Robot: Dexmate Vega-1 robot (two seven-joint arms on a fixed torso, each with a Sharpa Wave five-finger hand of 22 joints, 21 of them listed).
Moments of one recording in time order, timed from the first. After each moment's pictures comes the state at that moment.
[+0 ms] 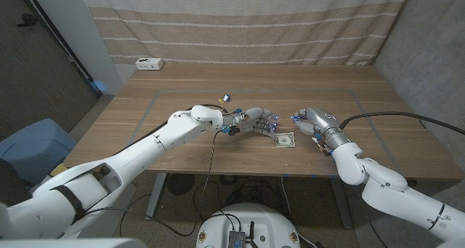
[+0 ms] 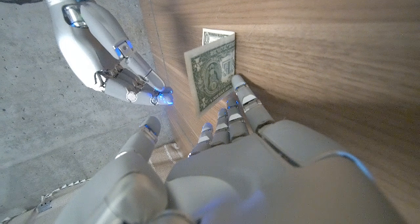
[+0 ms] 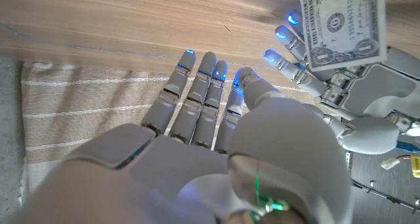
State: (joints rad) left arm 0.55 0.54 0.81 -1.54 -0.49 0.28 -0.47; left_hand 0.11 0.11 0.66 0.00 0.18 -0.05 0.09 0.19 0.18 0.08 0.17 0.19 0.19 0.18 0.12 0.18 0.17 0.38 0.14 0.20 0.18; right arm -1.25 -0.98 -0.45 -2.11 -0.43 -0.40 -0.36; right_hand 0.97 0.14 0.48 -0.20 0.18 0.85 -0.04 0.22 0.18 0.84 0.03 0.29 0.21 0.79 -0.09 0.40 0.31 0.70 0.01 0.30 0.19
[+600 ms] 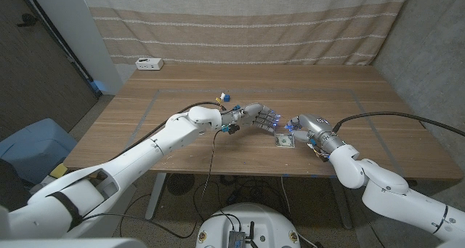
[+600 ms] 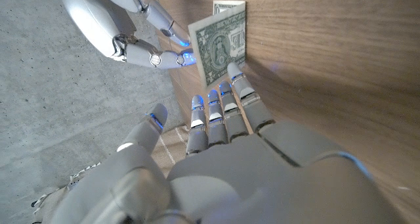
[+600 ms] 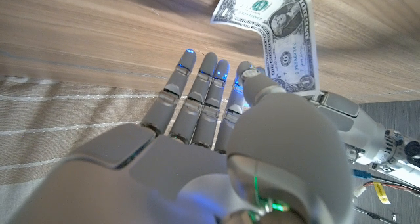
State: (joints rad) left arm 0.60 0.55 0.77 -1.58 -0.45 0.18 -0.38; left_hand 0.27 0.15 0.78 -0.16 0.23 0.38 0.07 0.26 0.18 0.37 0.10 0.25 0.19 0.43 0.06 0.20 0.17 0.56 0.13 0.24 0.18; right arm -1.24 -1.00 -0.49 -2.16 -0.45 -0.44 -0.25; right_hand 0.99 0.12 0.51 -0.16 0.19 0.83 -0.05 0.20 0.18 0.83 0.03 0.28 0.21 0.78 -0.09 0.36 0.30 0.70 0.01 0.30 0.19
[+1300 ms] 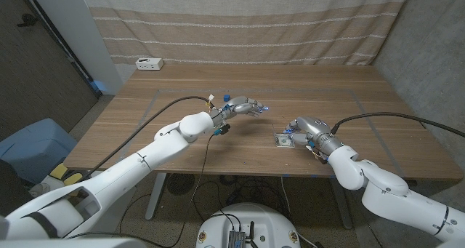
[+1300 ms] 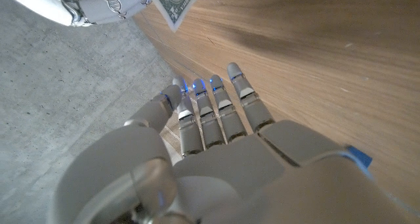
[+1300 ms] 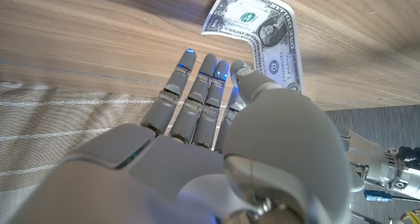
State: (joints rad) left arm 0.72 0.65 0.72 -1.72 -0.11 0.01 -0.09; left_hand 0.59 0.13 0.77 -0.19 0.29 0.71 0.02 0.27 0.19 0.59 -0.03 0.28 0.21 0.54 -0.04 0.20 0.18 0.49 0.13 0.22 0.19; right arm -1.24 -1.01 -0.51 -2.19 -0.45 -0.46 -0.21; right_hand 1.03 0.09 0.57 -0.17 0.18 0.90 -0.06 0.20 0.18 0.82 0.01 0.26 0.20 0.77 -0.08 0.32 0.30 0.69 0.02 0.31 0.19
